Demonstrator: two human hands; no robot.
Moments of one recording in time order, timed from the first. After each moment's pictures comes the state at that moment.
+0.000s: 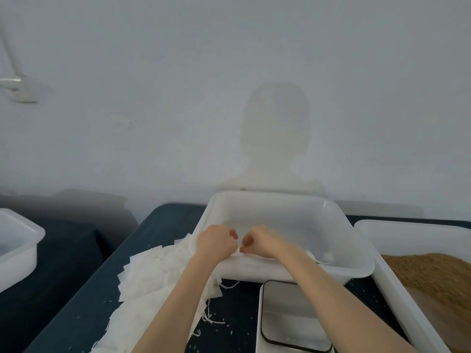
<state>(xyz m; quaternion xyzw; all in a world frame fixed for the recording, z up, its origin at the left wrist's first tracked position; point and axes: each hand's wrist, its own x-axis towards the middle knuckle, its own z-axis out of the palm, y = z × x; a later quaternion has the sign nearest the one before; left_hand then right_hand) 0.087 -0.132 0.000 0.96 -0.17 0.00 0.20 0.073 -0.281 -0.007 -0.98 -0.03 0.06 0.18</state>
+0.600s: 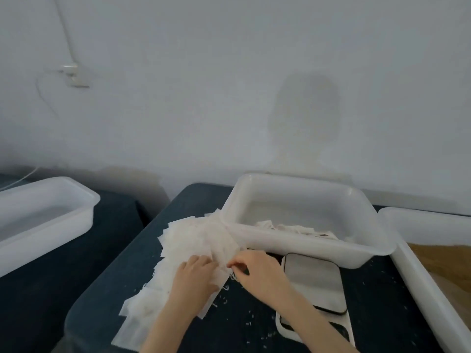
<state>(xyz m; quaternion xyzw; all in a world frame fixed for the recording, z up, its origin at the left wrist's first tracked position) -0.027 -0.010 -0.075 0.98 -0.19 0.09 0.07 -0.058 -0.183 -0.035 -0.95 -0.14 -0.07 0.26</state>
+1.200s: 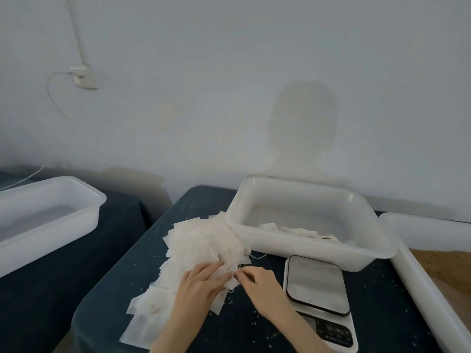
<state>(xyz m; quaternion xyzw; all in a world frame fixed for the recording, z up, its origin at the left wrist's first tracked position) -0.063 0.002 -0.072 0.90 -0.30 0.23 0.20 -0.076 -0.166 -0.060 -0.91 0.00 -0.01 0.41</state>
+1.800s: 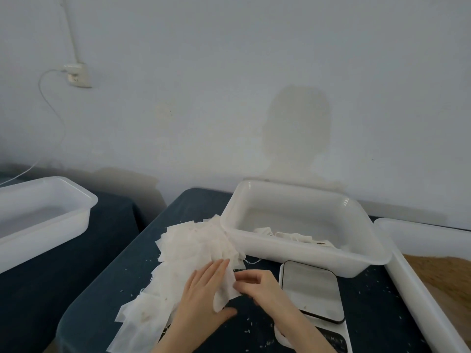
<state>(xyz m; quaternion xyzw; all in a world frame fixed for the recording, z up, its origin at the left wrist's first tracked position) -0.063 -0.012 -0.079 0.93 -0.24 0.07 0.25 -0.082 -0.176 -0.041 -0.79 0.07 0.07 0.61</state>
